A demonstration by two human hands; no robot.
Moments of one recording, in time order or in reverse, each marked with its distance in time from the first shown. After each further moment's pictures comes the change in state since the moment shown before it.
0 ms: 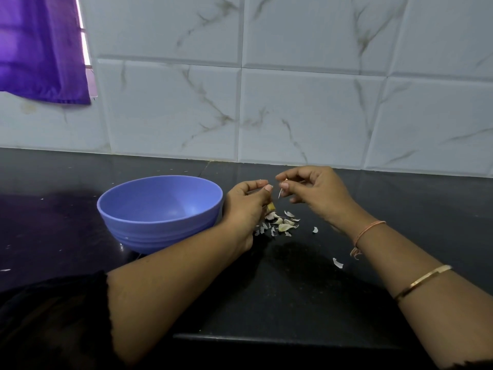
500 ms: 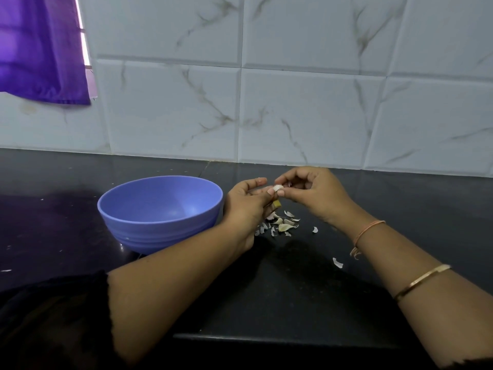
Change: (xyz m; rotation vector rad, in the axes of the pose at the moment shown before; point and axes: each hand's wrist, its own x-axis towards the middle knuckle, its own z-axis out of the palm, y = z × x) left_hand -0.003 0.003 0.001 -0.140 -0.091 0.009; right_hand -0.001 -0.001 -0.001 -0.098 -0.035 -0.043
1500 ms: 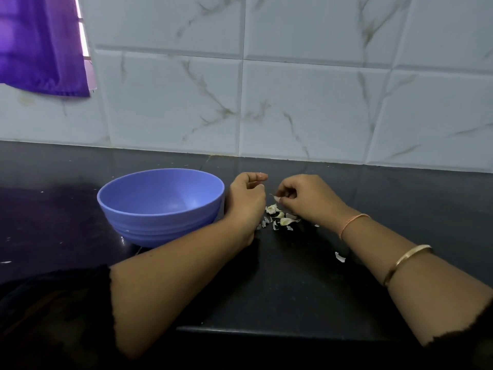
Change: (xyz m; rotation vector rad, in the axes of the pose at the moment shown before) left_hand 0.006 -0.007 -0.002 0.437 0.202 0.113; right_hand 0.009 0.017 0.012 -0.637 -0.105 -0.020
